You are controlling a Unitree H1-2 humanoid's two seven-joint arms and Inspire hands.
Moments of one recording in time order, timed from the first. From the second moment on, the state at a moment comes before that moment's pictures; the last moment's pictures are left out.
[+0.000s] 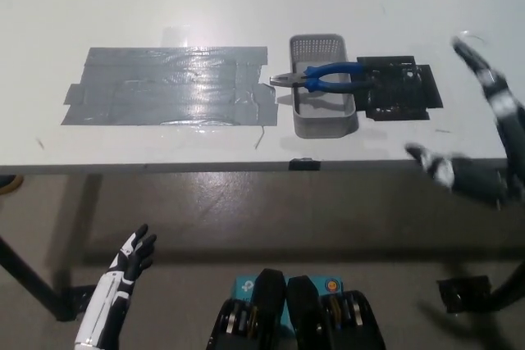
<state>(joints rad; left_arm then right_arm) 0.15 0.16 -0.04 -0.24 0.07 0.05 -0.07 -0.40 -0.36 0.08 -0.33 -0.23 0.04 0.15</state>
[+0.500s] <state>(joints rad) 0.15 0.16 -0.05 -0.24 0.09 0.05 -0.08 -0.93 -0.39 0.38 0.33 -0.36 0.23 0.35</state>
